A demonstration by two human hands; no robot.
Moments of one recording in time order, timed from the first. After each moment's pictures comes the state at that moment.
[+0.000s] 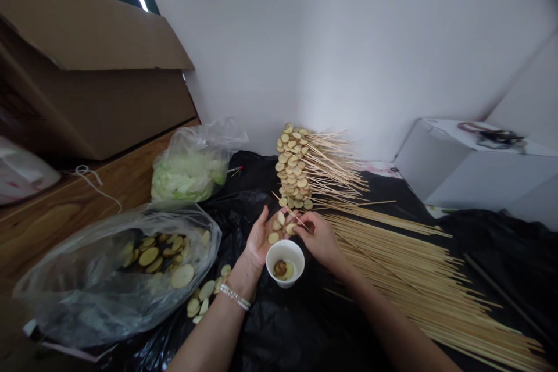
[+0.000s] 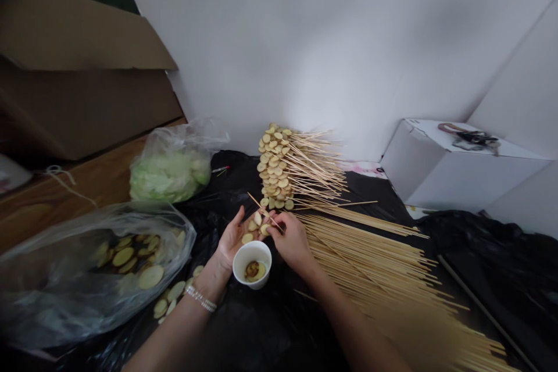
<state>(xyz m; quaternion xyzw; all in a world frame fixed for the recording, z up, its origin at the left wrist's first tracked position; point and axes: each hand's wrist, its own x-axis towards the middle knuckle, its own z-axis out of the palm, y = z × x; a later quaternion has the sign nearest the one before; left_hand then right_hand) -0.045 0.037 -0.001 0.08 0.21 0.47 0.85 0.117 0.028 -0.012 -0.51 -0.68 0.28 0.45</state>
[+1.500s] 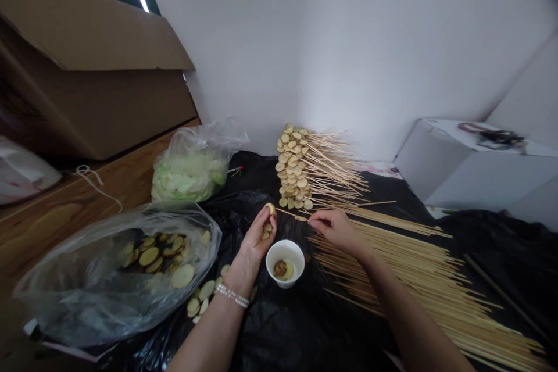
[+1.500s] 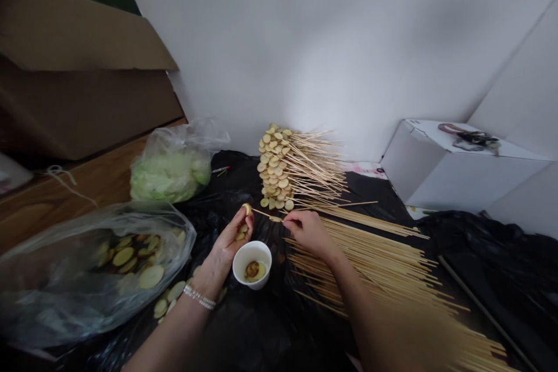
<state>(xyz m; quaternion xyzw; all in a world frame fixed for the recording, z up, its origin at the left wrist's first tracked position) -0.047 0.042 0.002 -0.05 0.33 0.62 0.71 0.165 0.038 0.024 -0.47 -0.77 0.29 0.32</state>
